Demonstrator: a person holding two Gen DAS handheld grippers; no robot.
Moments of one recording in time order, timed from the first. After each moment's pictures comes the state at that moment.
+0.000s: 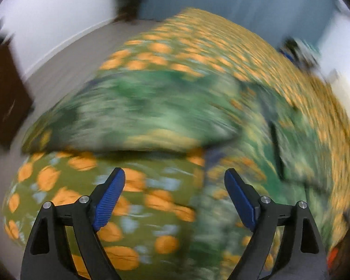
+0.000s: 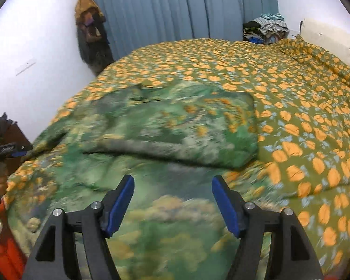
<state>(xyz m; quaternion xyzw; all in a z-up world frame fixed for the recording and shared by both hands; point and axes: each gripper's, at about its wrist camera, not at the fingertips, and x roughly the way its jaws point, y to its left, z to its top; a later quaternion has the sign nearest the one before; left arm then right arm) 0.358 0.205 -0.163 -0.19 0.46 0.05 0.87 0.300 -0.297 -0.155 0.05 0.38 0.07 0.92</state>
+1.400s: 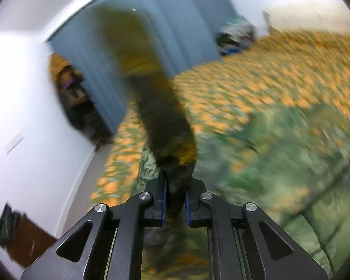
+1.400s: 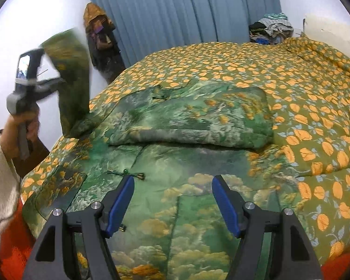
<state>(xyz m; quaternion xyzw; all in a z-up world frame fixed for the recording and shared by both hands) 0.414 -0.065 -0.104 0.24 0.25 -0.05 0.94 0.261 -0.288 -0.158 0.08 0.36 0.09 0.92</state>
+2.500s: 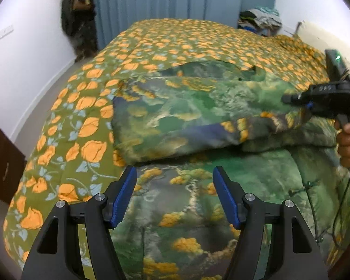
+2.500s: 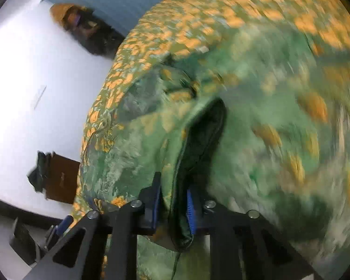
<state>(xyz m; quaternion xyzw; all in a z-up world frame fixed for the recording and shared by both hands) 0.352 0.048 -0.165 0.00 0.42 -0.04 0.91 0.510 -0.236 -0.203 0.21 0.49 0.18 0.83</state>
